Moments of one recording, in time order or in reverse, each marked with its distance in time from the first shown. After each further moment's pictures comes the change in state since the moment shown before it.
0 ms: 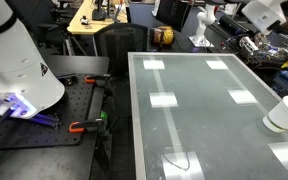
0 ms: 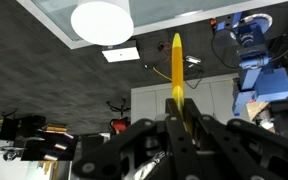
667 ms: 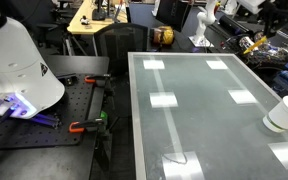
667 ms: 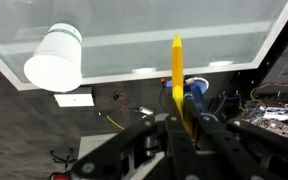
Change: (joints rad) arm -0.434 -0.188 0.568 -0.073 0.155 -0.294 -0.396
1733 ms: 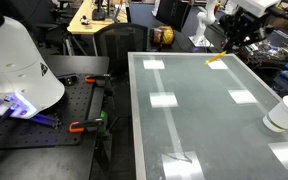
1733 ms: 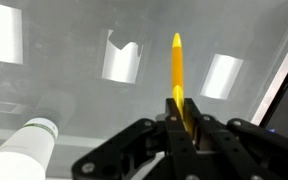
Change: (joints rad) arm -0.070 0.007 0.045 0.080 0.069 -0.597 -0.342
